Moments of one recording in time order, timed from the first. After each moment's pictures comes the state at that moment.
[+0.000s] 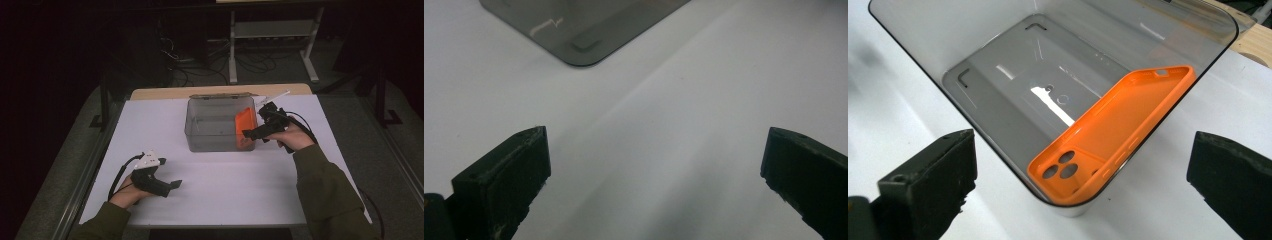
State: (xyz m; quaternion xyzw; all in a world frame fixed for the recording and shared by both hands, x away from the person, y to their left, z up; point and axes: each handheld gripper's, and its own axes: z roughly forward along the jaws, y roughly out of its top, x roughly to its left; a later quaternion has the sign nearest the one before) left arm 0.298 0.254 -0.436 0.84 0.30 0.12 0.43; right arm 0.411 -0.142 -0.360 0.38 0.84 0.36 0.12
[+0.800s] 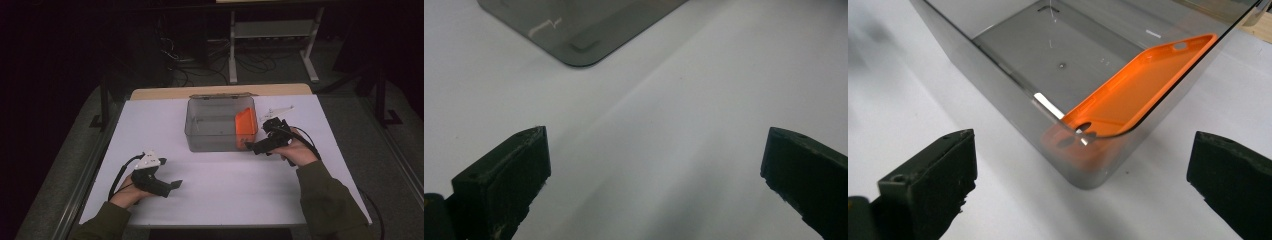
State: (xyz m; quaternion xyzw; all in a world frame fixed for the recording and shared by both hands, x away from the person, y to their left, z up) left arm 0.298 0.253 -0.435 0.85 0.30 0.12 0.43; right arm 0.382 -0.150 -0.385 0.37 0.84 0.38 0.13
